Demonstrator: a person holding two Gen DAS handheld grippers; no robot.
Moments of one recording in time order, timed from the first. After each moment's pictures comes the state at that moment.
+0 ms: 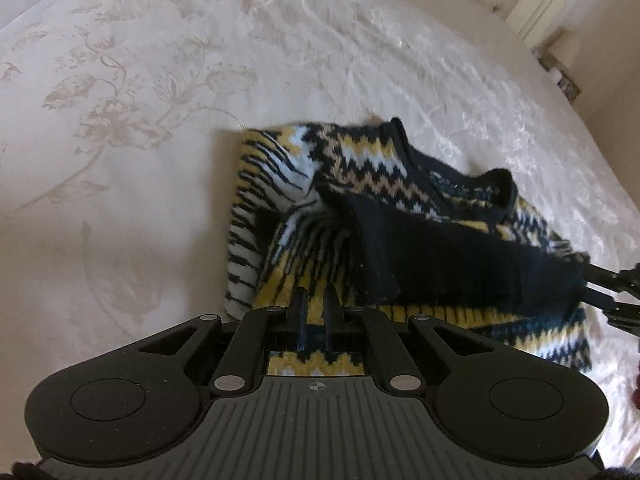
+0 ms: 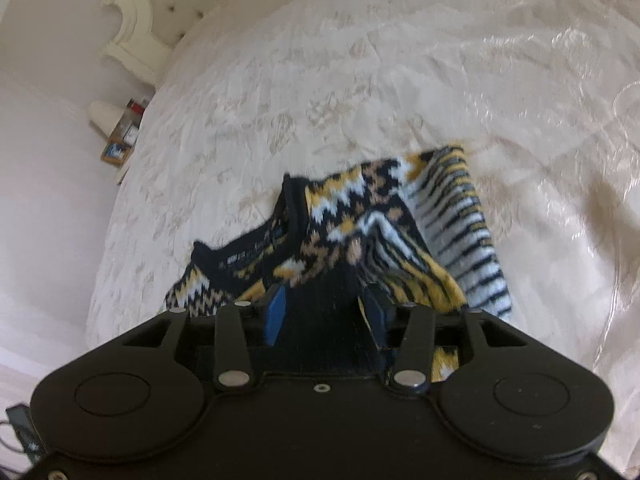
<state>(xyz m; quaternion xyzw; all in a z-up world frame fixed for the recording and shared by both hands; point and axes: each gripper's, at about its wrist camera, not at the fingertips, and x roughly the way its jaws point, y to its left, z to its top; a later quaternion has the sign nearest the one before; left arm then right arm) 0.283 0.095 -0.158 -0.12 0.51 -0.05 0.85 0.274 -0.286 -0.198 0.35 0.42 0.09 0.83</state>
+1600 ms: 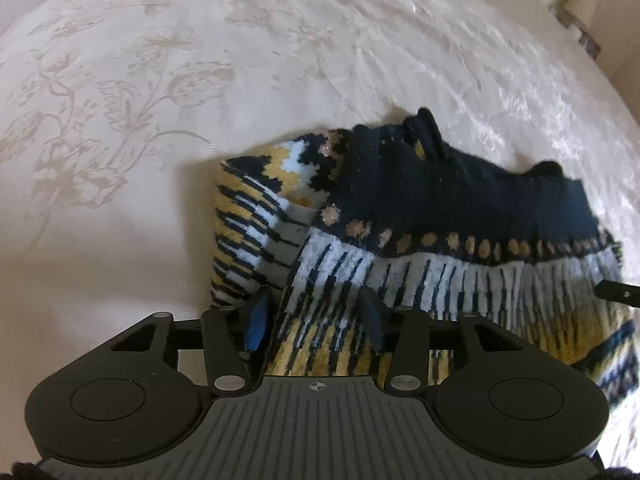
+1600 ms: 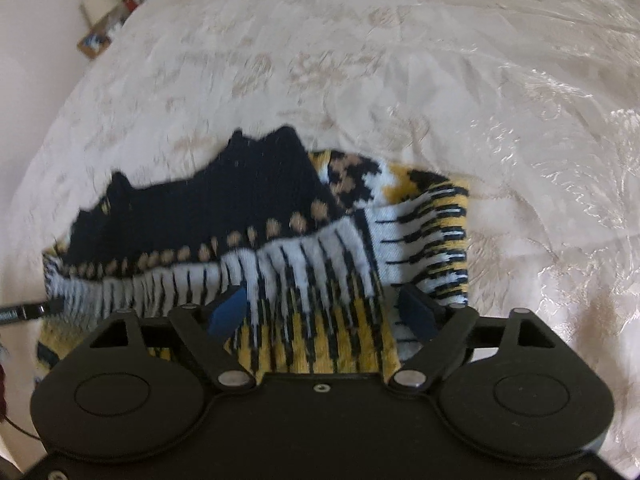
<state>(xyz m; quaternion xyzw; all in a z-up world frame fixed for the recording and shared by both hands) 0.360 0.081 -0.187 -0.05 0.55 -0.04 0.83 0.332 -0.269 -0.228 0.16 0.49 0.09 0.85</state>
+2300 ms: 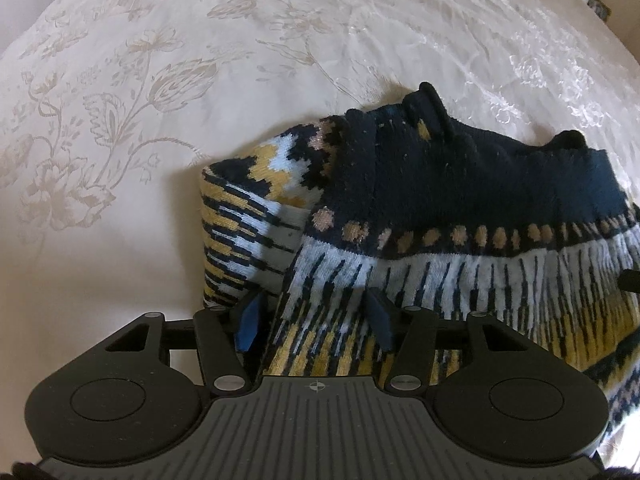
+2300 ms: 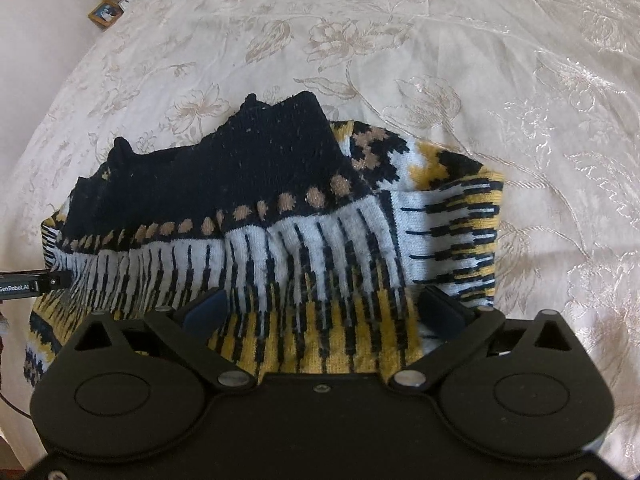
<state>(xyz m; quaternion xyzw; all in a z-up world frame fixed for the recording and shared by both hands) 0.372 0.059 -0.194 0.00 0.57 -0.02 0.82 0.341 -0.261 -0.235 0.14 0.51 0.11 0.84</state>
